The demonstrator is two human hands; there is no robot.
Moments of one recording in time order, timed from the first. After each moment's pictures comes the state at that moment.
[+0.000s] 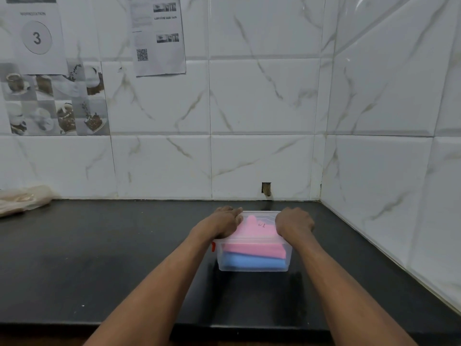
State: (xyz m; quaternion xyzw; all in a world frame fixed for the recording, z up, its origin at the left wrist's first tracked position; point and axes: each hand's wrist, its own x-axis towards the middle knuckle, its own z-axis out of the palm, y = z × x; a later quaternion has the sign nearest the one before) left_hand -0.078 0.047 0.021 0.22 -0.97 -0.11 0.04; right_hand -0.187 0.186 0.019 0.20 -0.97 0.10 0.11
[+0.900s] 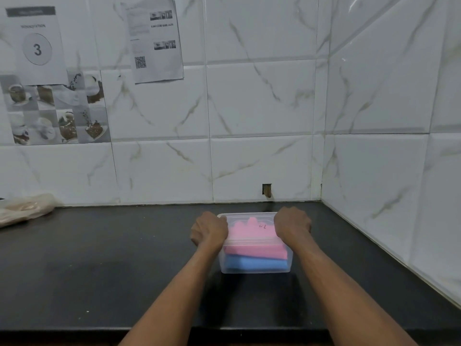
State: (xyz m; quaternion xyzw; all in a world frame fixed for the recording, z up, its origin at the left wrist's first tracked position) left_hand -0.070 0.052 0.004 0.51 -0.76 -0.28 0.27; right_hand -0.184 0.183 0.015 0.22 -0.96 0.10 0.12
